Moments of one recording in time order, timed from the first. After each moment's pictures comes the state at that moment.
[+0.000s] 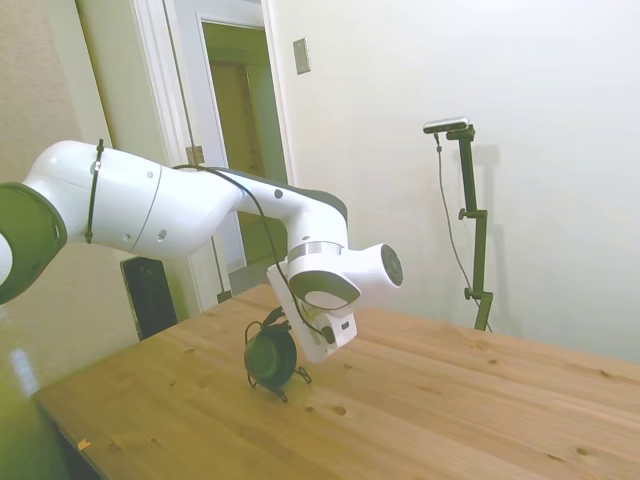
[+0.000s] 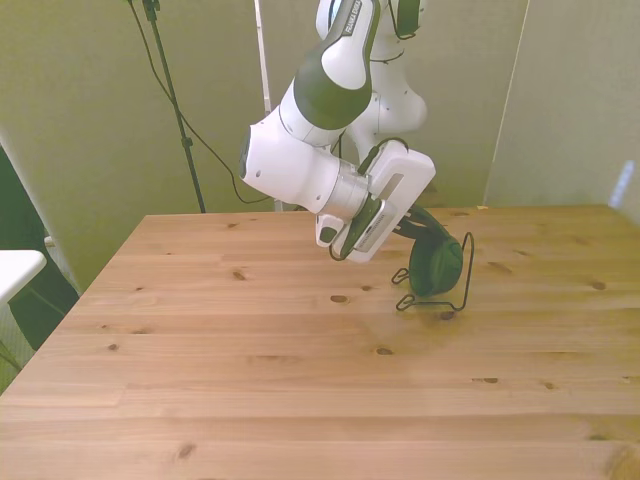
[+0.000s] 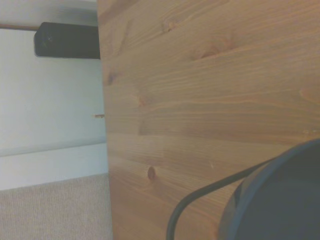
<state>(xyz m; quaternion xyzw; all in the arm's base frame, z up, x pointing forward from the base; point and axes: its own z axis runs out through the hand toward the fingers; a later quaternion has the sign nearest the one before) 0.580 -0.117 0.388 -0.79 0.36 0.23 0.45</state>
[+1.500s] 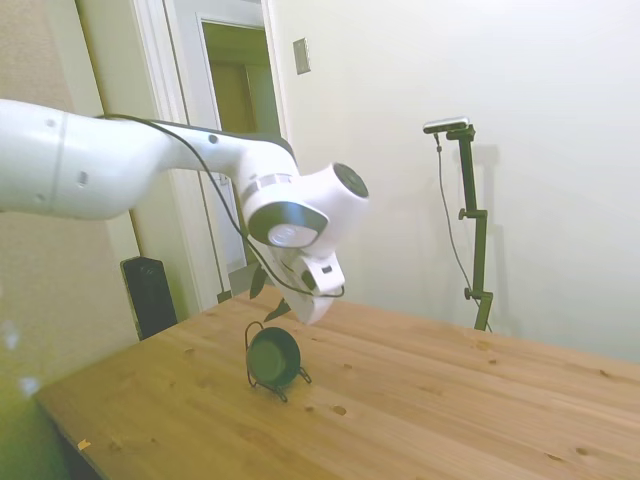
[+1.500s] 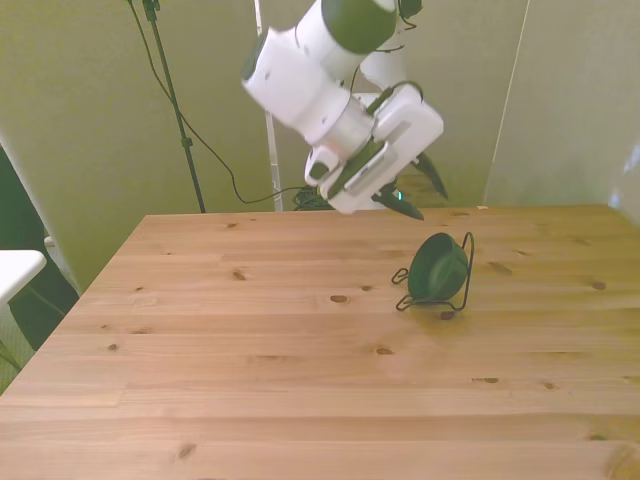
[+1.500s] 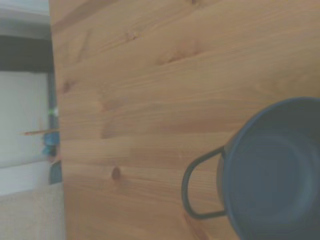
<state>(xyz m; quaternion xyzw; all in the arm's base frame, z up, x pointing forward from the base) 0.541 -0.106 0.500 -0.84 0.42 0.14 0.32</state>
